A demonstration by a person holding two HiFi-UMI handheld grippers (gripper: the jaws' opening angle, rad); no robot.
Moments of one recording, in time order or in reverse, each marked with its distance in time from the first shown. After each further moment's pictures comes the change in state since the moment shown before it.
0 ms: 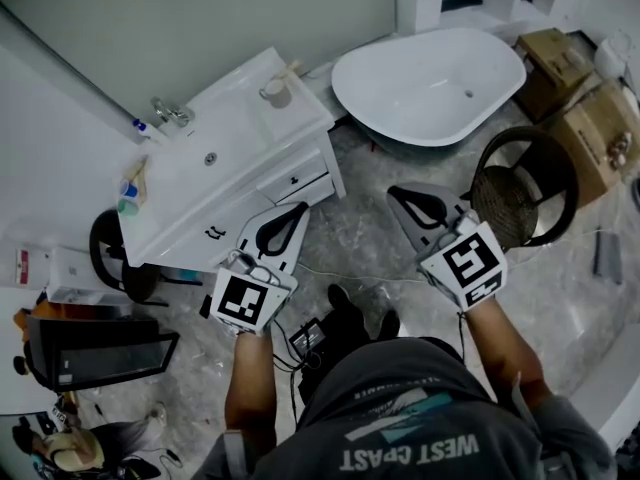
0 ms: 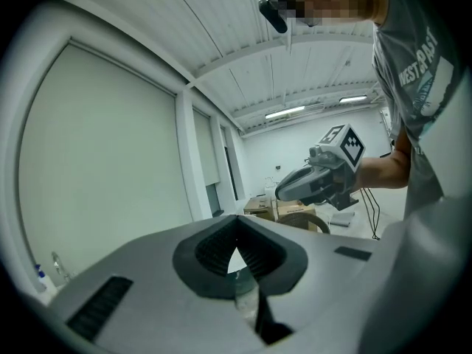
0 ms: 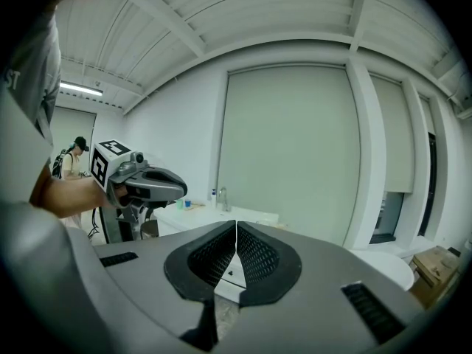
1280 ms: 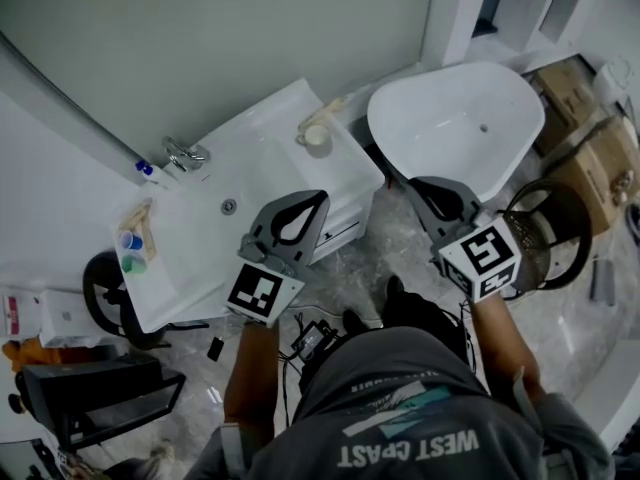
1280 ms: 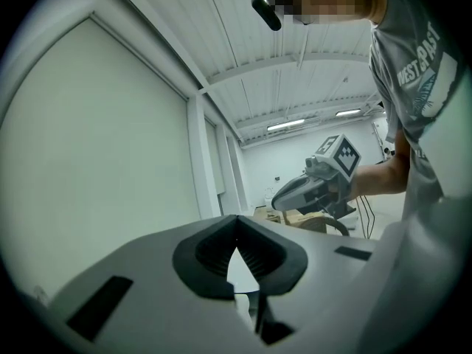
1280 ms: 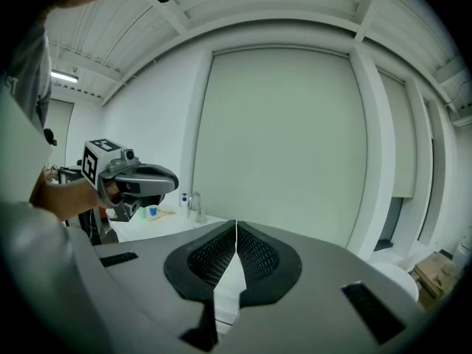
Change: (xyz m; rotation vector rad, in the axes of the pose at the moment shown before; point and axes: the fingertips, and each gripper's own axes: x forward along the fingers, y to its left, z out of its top) left arm 0.067 0.261 -0.021 -0.001 -0.110 -0.074; right arm 0.252 -0.075 0.064 0.021 0.032 -0.117
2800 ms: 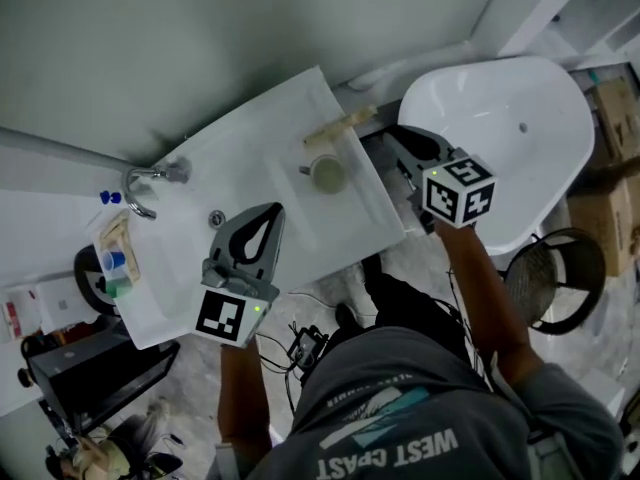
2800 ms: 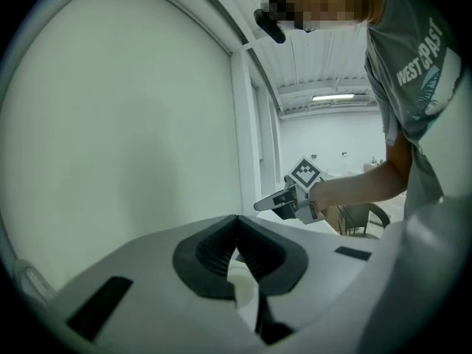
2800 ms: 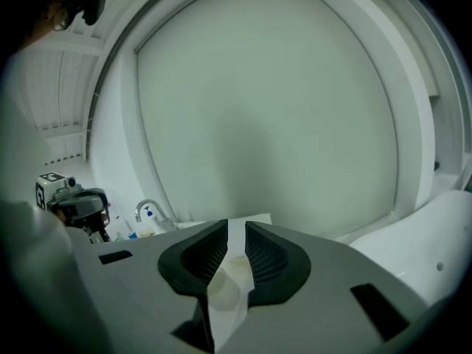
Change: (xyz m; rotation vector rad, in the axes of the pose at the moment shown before) left arm 0.106 0.208 -0.143 -0.188 0.264 0.234; right arm 0.341 -0.180 -0.106 0.405 0.114 0.173
